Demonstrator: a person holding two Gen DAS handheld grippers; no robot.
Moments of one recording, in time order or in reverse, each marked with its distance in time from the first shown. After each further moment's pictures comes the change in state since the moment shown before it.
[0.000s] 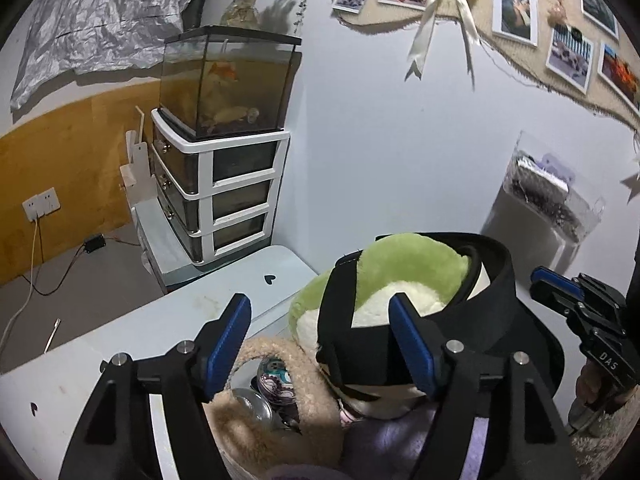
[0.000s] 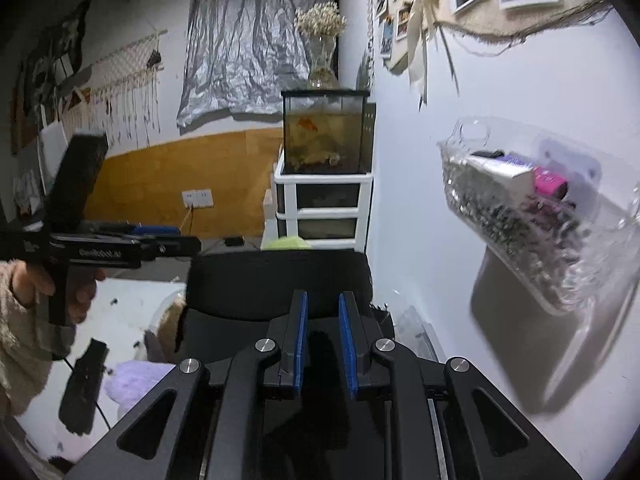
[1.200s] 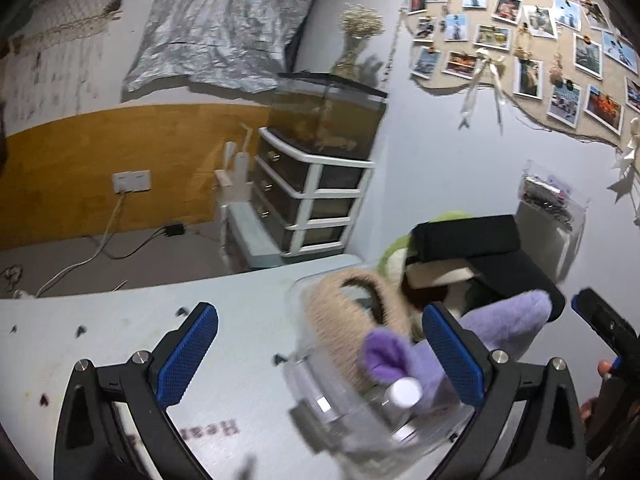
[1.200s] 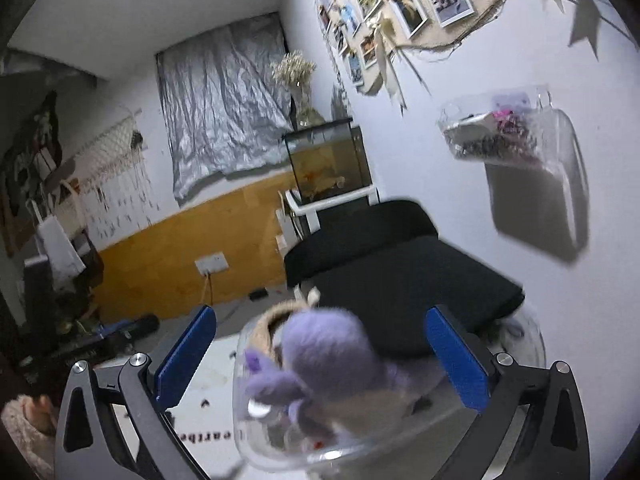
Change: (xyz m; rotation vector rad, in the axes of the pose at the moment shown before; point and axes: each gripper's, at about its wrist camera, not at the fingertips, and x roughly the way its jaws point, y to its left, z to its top) left arm -0.132 0.052 -0.127 -0.136 -0.190 0.223; right arm -0.053 0.101 -0.063 0.274 -0.146 -0.044
